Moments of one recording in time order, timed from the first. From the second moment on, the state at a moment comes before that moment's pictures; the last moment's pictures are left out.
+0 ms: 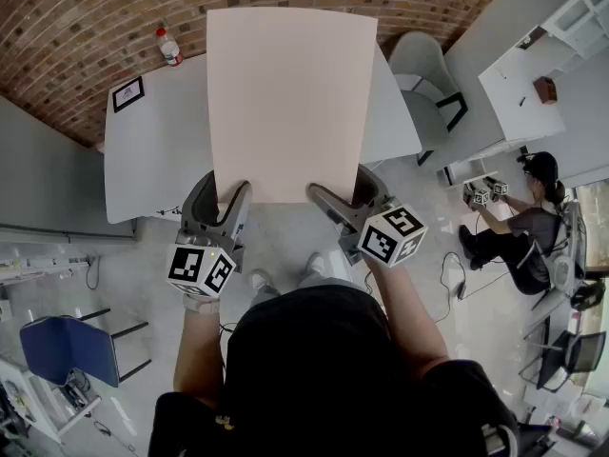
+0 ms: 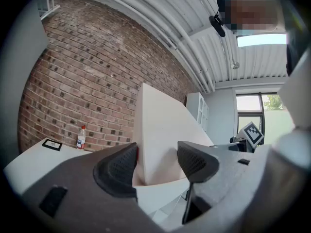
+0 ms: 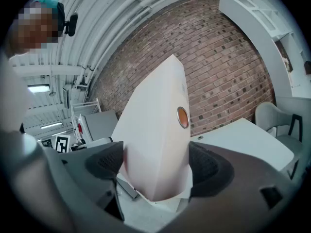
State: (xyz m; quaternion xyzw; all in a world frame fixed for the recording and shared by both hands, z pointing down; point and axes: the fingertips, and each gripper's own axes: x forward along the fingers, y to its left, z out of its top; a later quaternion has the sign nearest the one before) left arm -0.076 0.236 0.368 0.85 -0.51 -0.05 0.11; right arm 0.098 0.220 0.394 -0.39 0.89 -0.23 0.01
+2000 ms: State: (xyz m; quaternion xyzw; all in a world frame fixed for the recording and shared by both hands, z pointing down) left arm -0.089 -0.064 0.446 0.87 -0.45 -0.01 0.20; right arm 0.086 -0.054 0.466 -0.44 0.84 -0.32 -0.03
